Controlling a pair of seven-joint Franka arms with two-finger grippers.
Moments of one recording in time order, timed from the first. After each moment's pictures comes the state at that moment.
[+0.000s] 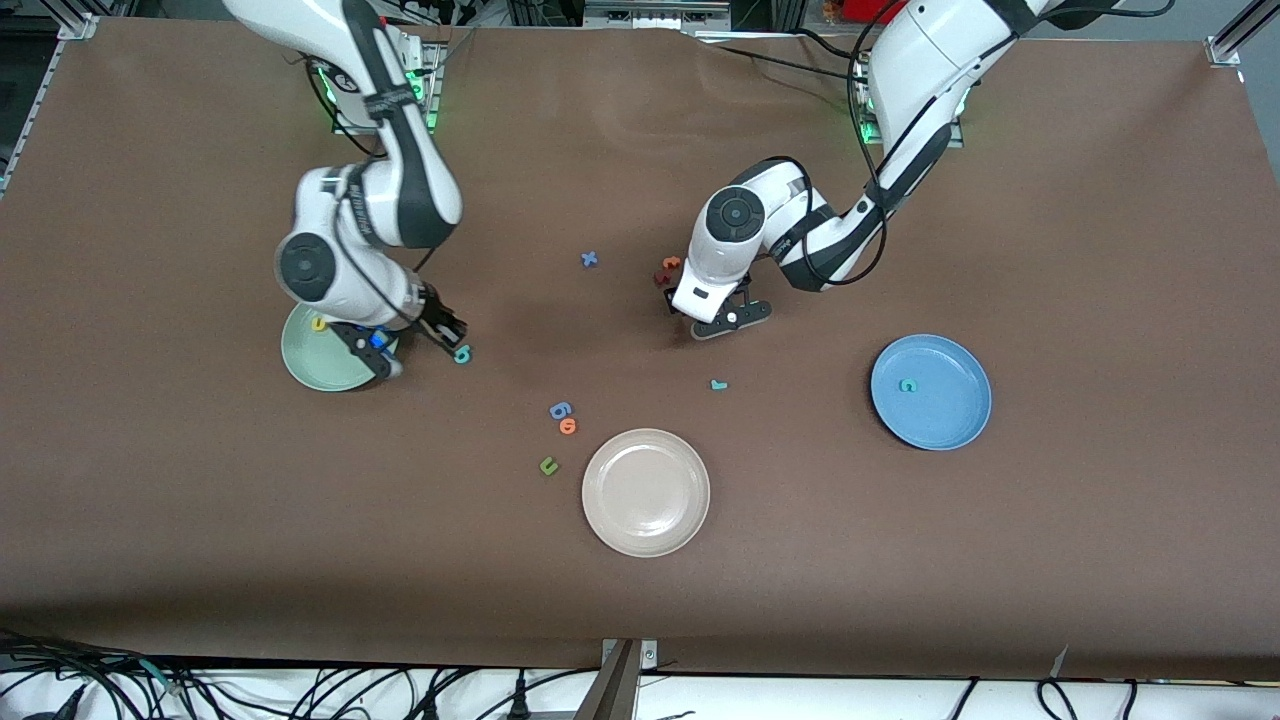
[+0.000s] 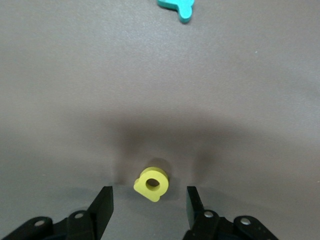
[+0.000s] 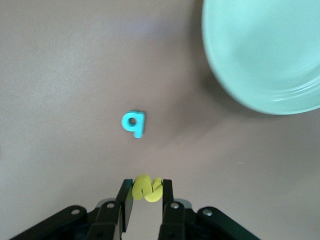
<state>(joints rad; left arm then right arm) -0.21 0.65 -0.54 -1.96 0.32 2.47 -1.28 0.87 0.38 -0.59 -2.02 0.46 2.10 0.74</state>
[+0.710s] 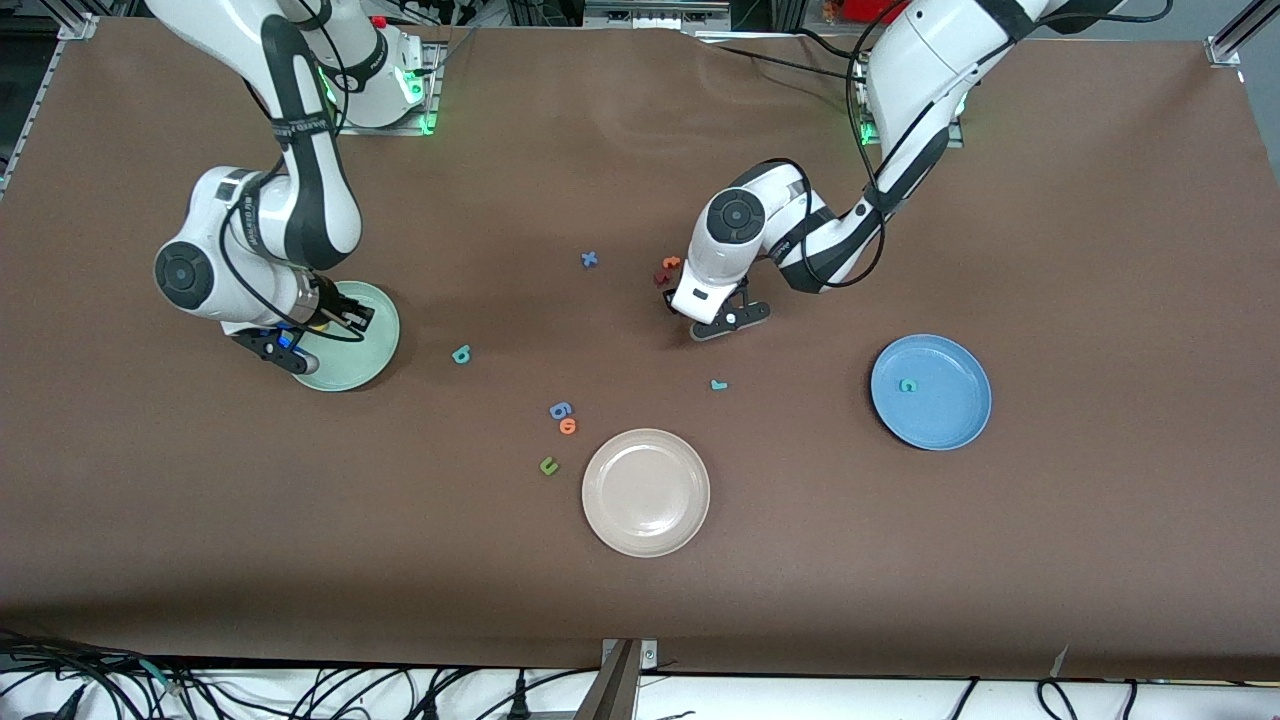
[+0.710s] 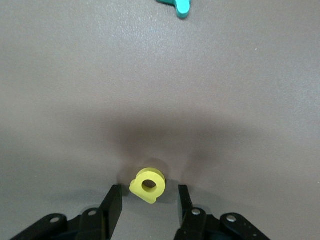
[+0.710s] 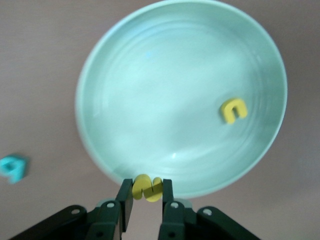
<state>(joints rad) -0.22 0.66 -0.54 -1.96 0.32 2.48 -1.28 0.86 0.40 -0.77 -2.19 0.41 2.18 0.26</state>
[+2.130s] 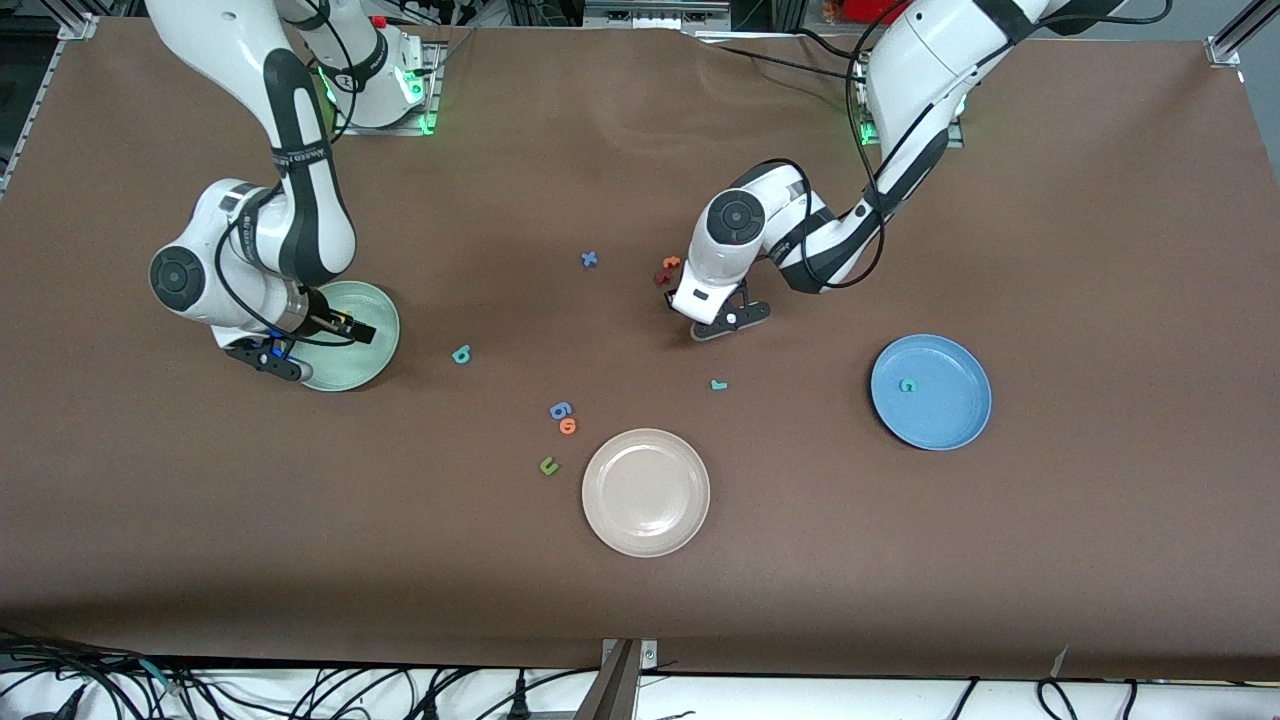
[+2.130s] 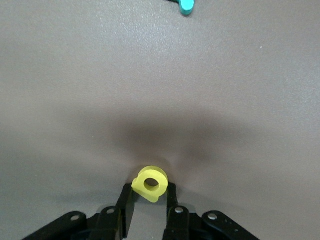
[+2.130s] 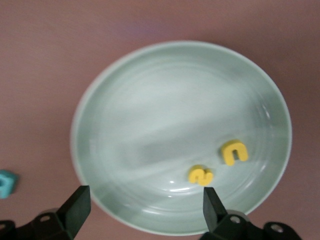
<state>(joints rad) -0.21 0.66 -0.54 -1.96 0.32 2.48 -1.28 0.82 0.43 -0.77 -2.13 0.49 2.20 0.09</state>
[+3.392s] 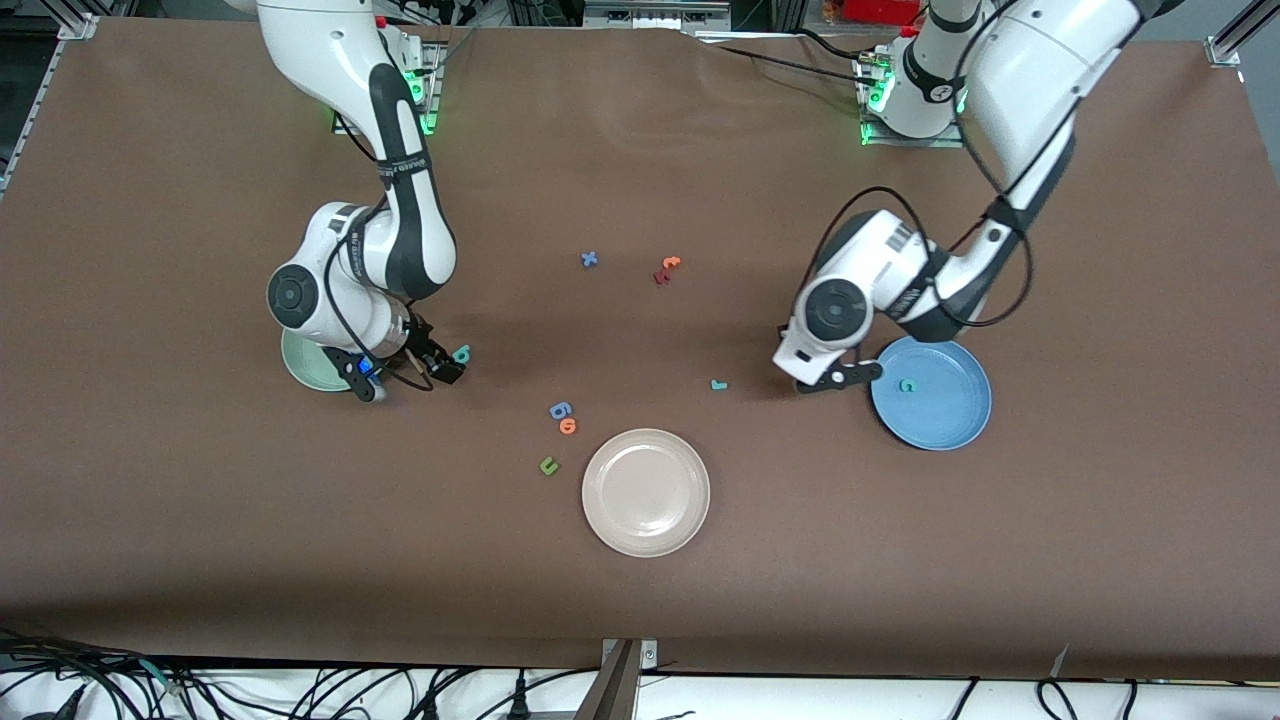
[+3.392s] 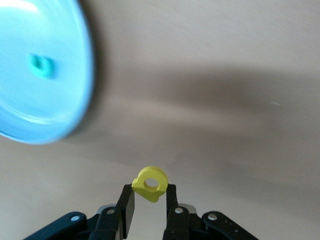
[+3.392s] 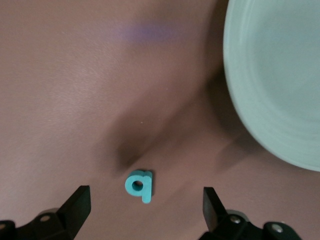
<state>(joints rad) 0.06 0.59 -0.53 -1.82 0.34 1.92 -0.78 0.98 0.62 -0.71 -2.01 0.80 2.25 0.61</state>
